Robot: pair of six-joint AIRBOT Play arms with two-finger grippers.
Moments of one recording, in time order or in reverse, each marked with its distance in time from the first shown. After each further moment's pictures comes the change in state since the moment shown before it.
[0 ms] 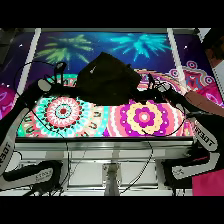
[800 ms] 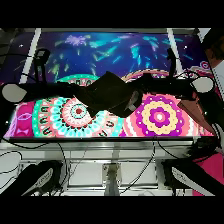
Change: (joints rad) left arm -0.050 0.404 0.000 0.032 -0.145 -0.101; right arm 0.002 0.523 0.021 0.006 0.116 0.168
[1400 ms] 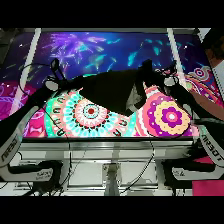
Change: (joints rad) left arm -0.008 -0.539 0.000 -0.408 0.527 -0.082; right arm 0.035 -0.405 0.048 0.085 -0.705 0.277
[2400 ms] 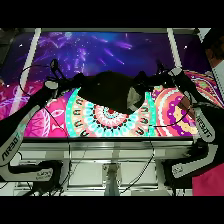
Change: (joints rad) left arm 0.000 0.014 0.000 -0.197 0.047 0.168; right arm -0.150 -0.204 0.232 -0.218 0.775 -0.248
